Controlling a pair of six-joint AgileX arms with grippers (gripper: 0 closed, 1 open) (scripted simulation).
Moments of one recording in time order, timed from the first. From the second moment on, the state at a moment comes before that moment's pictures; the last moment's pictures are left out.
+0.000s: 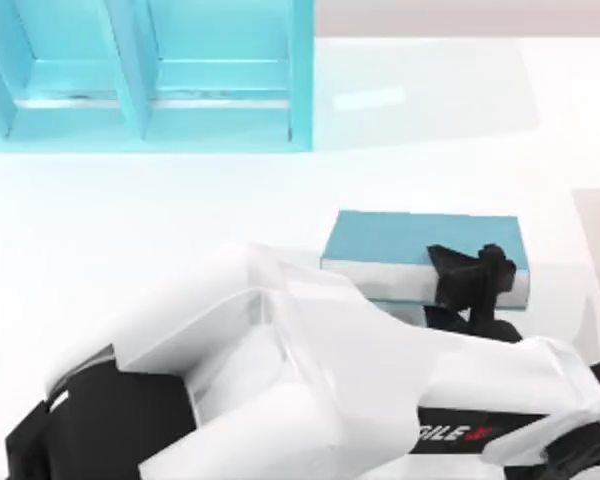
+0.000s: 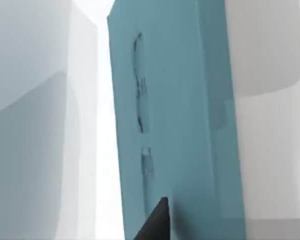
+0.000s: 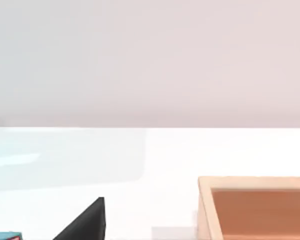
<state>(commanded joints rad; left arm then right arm) -1.27 2.35 1.65 -0.67 -1.31 -2.86 0.00 0.00 0.00 0.00 0.00 0.00</state>
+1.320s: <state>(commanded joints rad) -1.38 2.41 1.76 -1.03 -1.27 -3.23 0.00 0.00 0.00 0.00 0.00 0.00</state>
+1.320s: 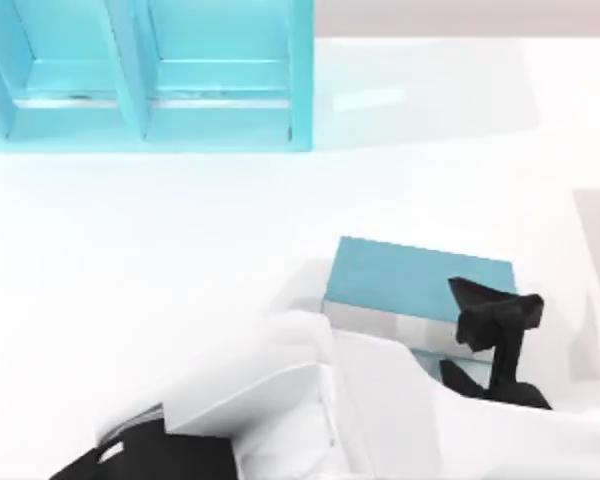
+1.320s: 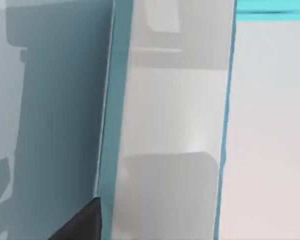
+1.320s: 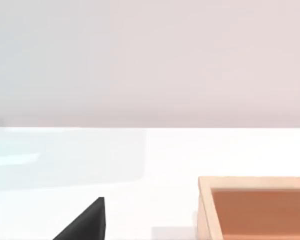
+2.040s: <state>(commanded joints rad) -1.60 2.52 1.92 -1.82 -1.18 -3.95 0.00 0.00 0.00 0.00 0.00 0.00</state>
